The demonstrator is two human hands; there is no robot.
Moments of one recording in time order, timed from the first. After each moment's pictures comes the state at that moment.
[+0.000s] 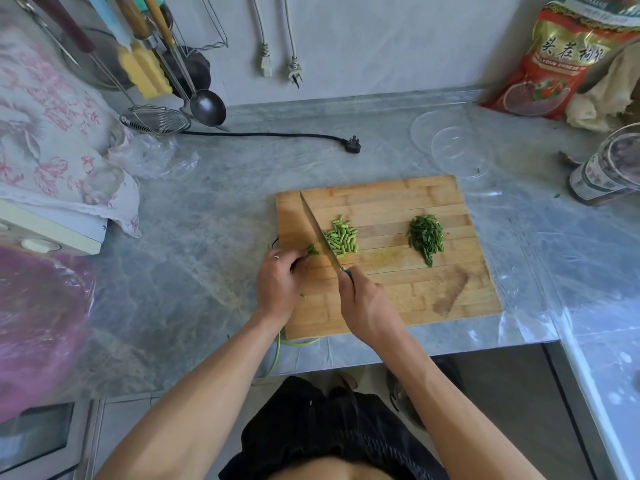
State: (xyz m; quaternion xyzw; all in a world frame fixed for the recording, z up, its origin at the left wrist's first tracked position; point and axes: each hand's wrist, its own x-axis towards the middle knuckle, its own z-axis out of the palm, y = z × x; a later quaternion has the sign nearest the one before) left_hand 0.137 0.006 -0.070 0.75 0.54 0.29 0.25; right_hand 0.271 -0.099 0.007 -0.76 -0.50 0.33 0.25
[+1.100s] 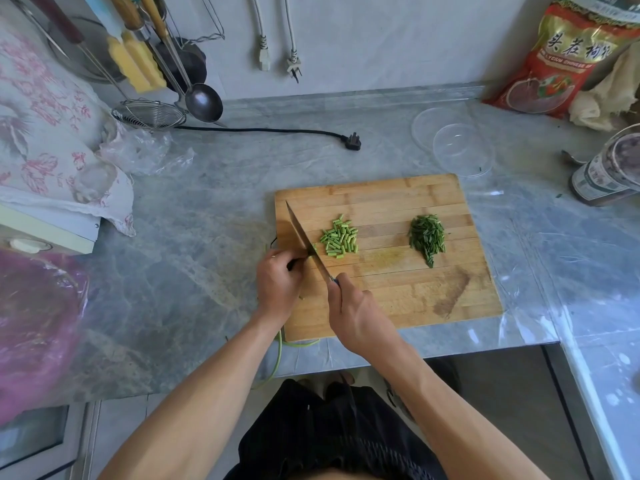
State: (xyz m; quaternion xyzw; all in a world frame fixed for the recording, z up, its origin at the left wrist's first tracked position) left_hand 0.142 0.011 -0.069 0.71 0.55 0.33 0.29; right_hand 0.258 -0.096 0.002 -0.75 -0.52 0.35 0.20
